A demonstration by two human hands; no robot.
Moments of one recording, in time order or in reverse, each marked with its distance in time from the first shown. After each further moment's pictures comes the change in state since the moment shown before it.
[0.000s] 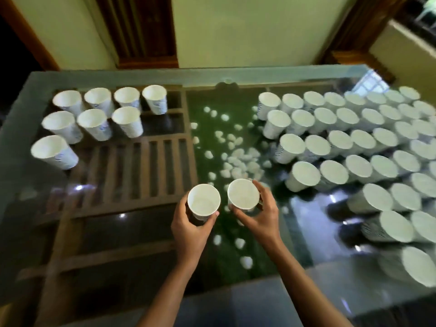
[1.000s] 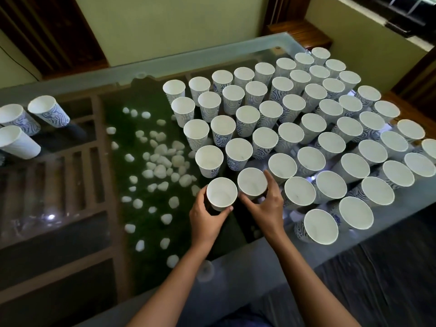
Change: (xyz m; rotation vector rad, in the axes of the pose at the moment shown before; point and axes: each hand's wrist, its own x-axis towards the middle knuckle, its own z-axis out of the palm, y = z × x) left_hand -0.107 0.069 0.207 -0.028 -0.354 0.015; right_hand 0.004 0.125 -0.188 -0.063 0.290 0.236
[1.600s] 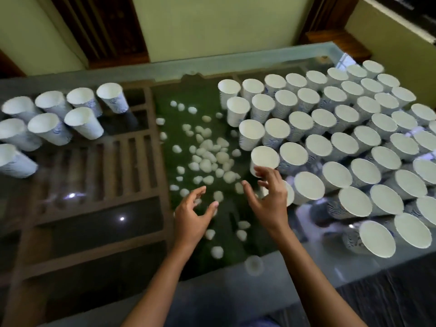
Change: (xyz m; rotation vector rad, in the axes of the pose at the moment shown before) left_hand 0.022 -0.029 -0.159 0.025 -0.018 0.006; right_hand -0.043 -0.115 0.073 0.030 -0.127 -0.308
